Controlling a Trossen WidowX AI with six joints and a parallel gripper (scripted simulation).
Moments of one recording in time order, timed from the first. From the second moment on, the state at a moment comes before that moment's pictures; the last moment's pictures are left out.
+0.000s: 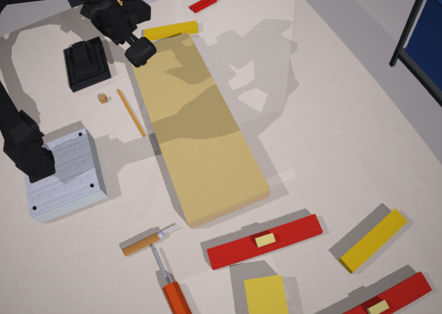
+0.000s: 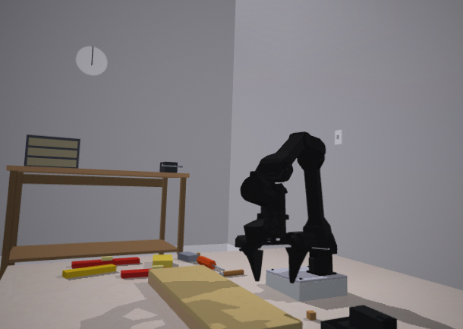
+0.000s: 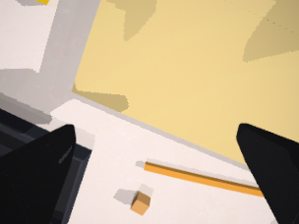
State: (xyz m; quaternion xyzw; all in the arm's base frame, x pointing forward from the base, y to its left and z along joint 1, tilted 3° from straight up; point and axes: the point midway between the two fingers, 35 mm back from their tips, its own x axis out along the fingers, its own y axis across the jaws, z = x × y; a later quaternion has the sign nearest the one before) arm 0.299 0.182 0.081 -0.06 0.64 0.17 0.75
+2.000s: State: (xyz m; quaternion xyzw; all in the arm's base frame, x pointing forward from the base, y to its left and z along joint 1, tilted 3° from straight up) arm 0.142 -0.258 0.037 -0.74 0.01 0.68 -0.05
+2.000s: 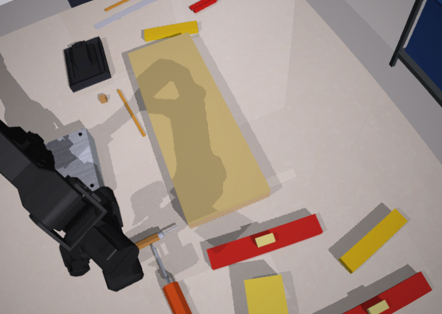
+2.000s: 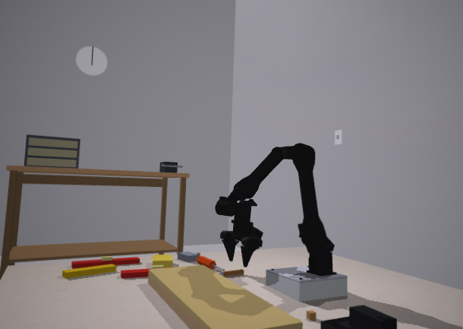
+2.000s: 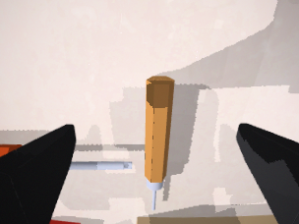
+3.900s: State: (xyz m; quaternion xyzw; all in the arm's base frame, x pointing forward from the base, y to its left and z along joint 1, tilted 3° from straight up) arm 0.143 -0.257 0.088 -0.73 0.00 0.68 -0.05
